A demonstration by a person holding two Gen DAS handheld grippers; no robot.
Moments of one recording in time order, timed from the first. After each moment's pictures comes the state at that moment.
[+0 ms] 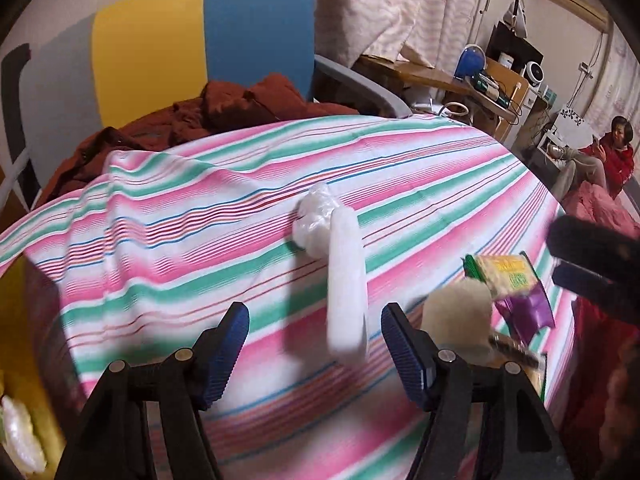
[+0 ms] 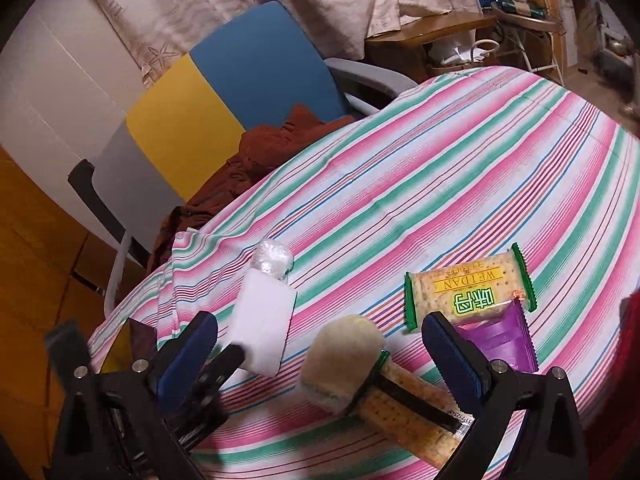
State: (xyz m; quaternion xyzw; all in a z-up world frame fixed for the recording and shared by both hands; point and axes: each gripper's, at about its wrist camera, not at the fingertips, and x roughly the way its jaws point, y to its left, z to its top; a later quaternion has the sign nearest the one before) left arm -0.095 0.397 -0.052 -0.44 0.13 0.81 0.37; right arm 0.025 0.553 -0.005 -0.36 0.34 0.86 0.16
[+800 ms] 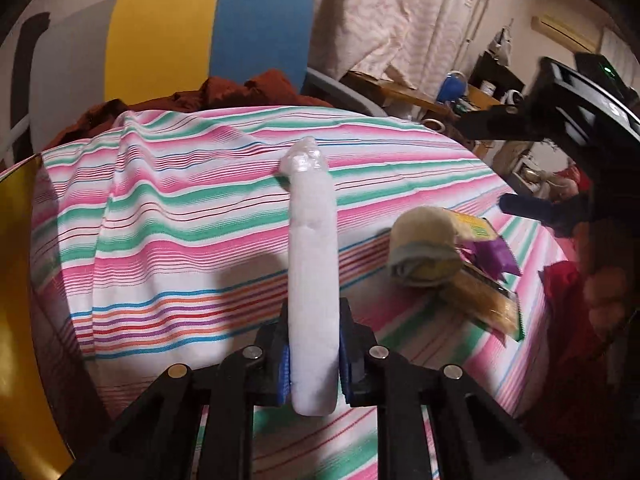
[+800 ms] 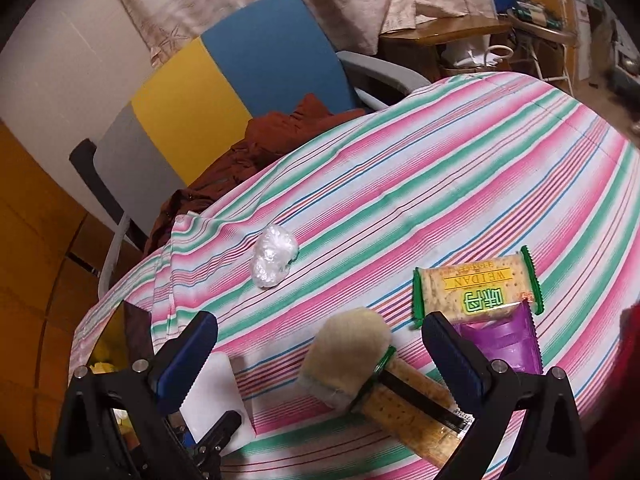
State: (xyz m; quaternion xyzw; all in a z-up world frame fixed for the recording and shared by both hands) left arm -0.032 0.324 -0.072 -0.42 0.06 0.81 0.41; right arm 0.015 0.539 -0.005 -0.38 0.30 0.87 0.14
